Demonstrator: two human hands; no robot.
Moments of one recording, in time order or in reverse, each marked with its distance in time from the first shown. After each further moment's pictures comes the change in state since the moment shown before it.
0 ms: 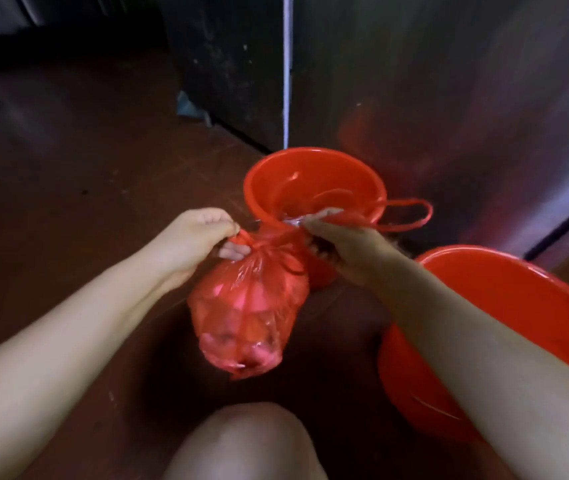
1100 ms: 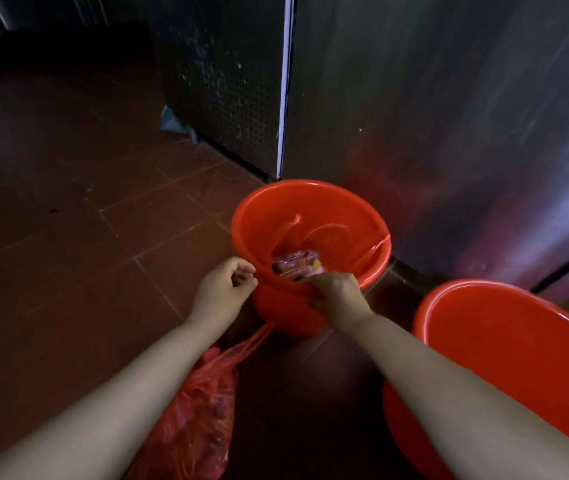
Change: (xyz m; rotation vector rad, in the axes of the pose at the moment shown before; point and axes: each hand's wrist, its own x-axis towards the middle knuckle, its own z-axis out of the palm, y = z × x) left_hand 0.077 -0.095 0.008 0.424 0.161 0.225; right_hand 0.089 0.103 -0.049 -1.444 0.119 -0.501
